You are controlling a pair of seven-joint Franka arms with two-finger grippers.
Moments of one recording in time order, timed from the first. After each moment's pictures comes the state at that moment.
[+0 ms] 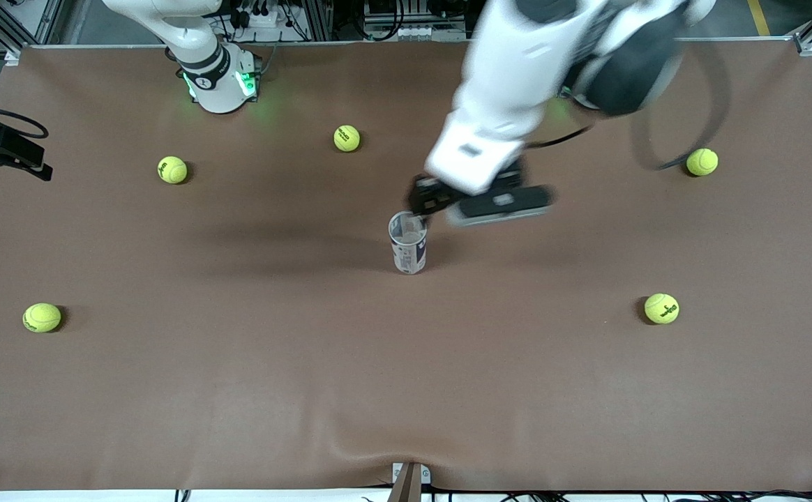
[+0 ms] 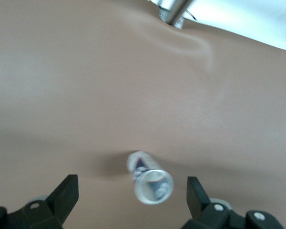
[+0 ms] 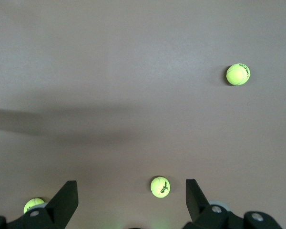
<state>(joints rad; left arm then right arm) -0.70 0.35 0.14 -1.14 -0.10 1.71 -0.78 -0.01 0.04 -0.03 -1.43 0.00 1.41 -0.06</state>
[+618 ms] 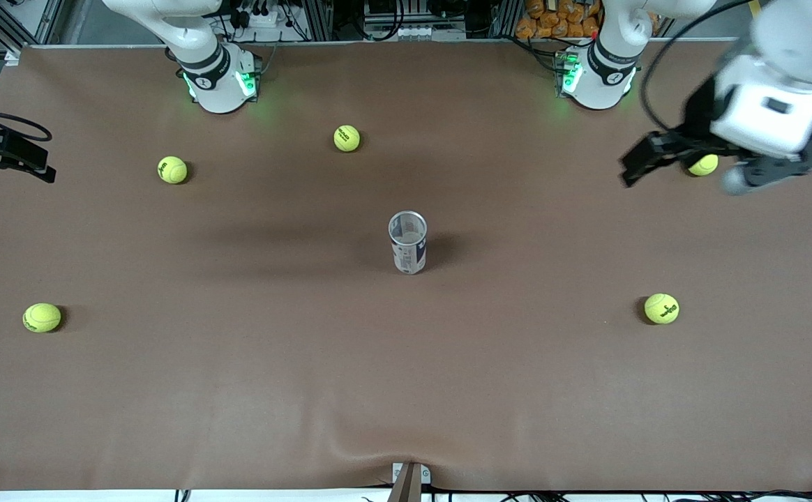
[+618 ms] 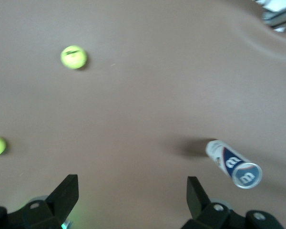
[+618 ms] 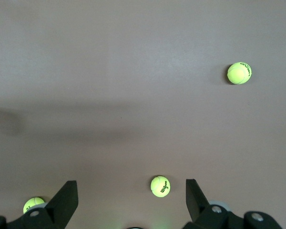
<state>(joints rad) -0.39 0.17 0.15 -1.18 -0.09 1.34 -0.65 -0.01 0.05 -0.04 -1.43 0.00 1.41 -0.06</state>
